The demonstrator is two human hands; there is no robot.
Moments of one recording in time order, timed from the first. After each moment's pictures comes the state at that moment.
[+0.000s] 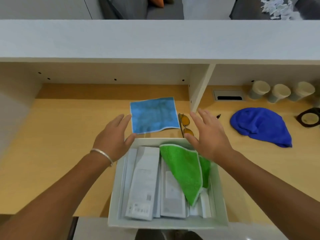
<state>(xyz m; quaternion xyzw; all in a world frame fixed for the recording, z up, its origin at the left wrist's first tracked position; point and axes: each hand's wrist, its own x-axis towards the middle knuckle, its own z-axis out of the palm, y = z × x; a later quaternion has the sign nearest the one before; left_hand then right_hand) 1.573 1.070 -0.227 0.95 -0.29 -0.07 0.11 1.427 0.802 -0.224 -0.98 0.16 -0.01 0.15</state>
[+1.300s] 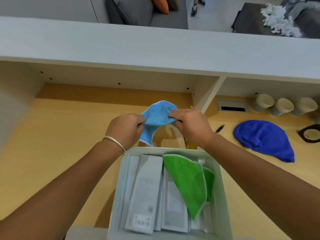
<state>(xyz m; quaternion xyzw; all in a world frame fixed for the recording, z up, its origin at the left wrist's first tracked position) 1.604 1.031 -0.198 0.92 -0.36 -0.02 0.13 1.523 0.813 -0.218 -0.98 0.02 -0.06 0.19</state>
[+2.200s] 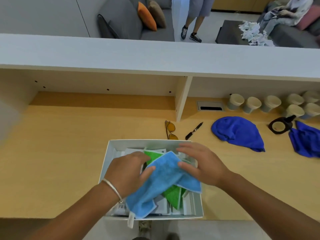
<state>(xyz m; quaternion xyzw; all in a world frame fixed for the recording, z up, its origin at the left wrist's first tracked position) 1.448 1.039 -0.193 0.91 -0.39 -0.10 0.11 1.339 0.800 -0.211 -0.96 0.02 -0.03 0.28</state>
